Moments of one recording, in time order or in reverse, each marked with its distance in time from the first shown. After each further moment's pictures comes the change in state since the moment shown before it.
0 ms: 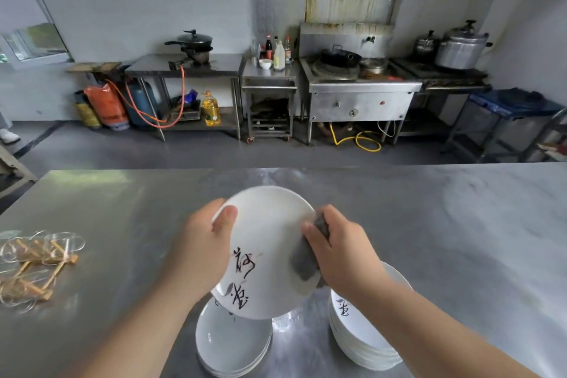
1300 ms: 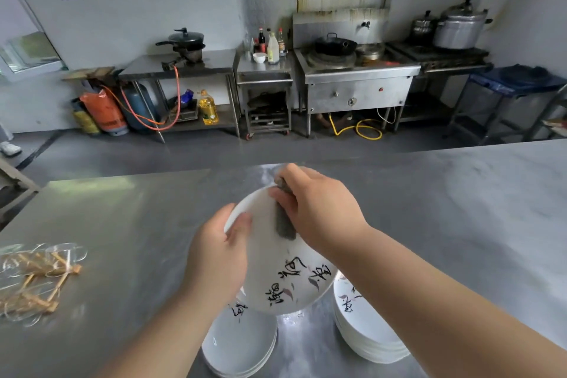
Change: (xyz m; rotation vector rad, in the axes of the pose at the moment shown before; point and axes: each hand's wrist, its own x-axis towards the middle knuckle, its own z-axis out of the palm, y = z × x) left_hand -0.005 0.007 0.035 -0.109 0.029 0.030; right_hand 0.050 -0.033 -0.002 -0.339 0.068 -0.408
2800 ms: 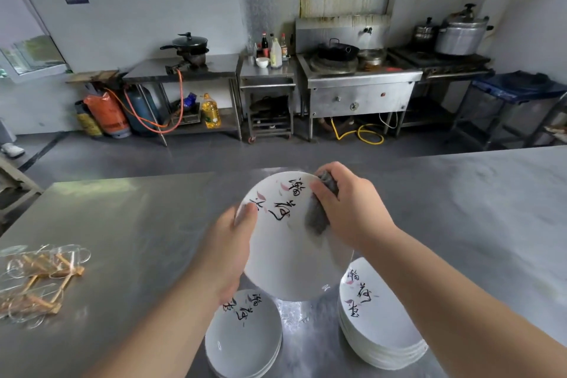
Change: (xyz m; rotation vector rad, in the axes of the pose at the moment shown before) left_hand 0.018 0.007 -0.001 -0.326 -0.164 -0.337; right_hand -0.001 0.035 -0.005 0.243 0.039 0.350
